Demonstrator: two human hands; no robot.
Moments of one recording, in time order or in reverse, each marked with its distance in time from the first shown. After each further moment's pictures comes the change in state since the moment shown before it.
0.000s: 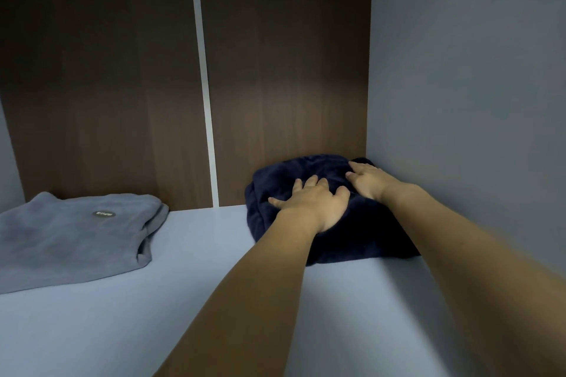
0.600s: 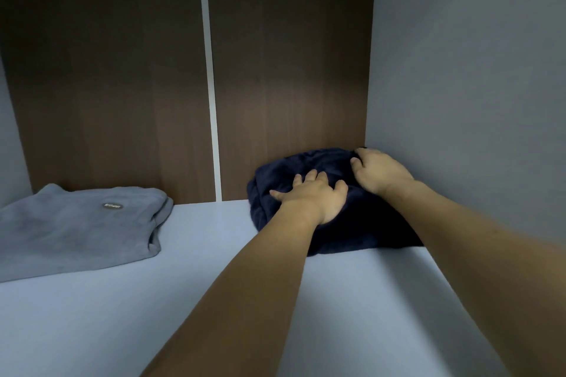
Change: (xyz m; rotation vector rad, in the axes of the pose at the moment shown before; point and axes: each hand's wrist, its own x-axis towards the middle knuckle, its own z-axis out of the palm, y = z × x) left_hand -0.006 0.000 -0.006 0.018 0.022 0.002; right_hand -0.038 -0.016 -0.022 -0.047 0.246 -0.050
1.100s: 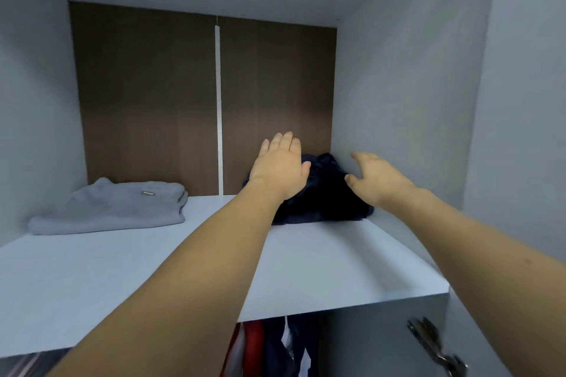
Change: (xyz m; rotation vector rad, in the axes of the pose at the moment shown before) left_hand -0.163 0.041 -0.090 0.383 0.440 0.252; right_hand -0.192 -0.015 -0.138 -0.033 0.026 -0.087
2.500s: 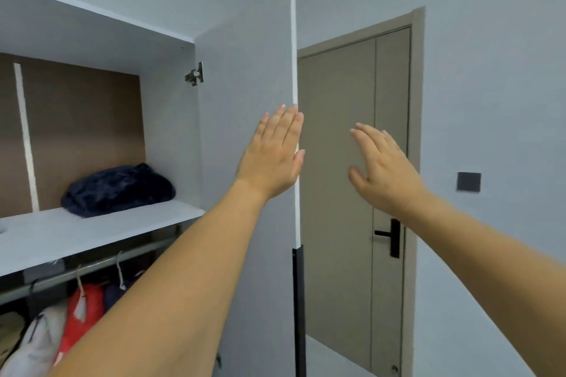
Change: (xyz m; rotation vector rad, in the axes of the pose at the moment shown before) left_hand -0.320 0.311 -0.323 -0.421 0.555 0.660; right_hand -0.573 -0.033 -0.349 -0.587 0.465 0.199
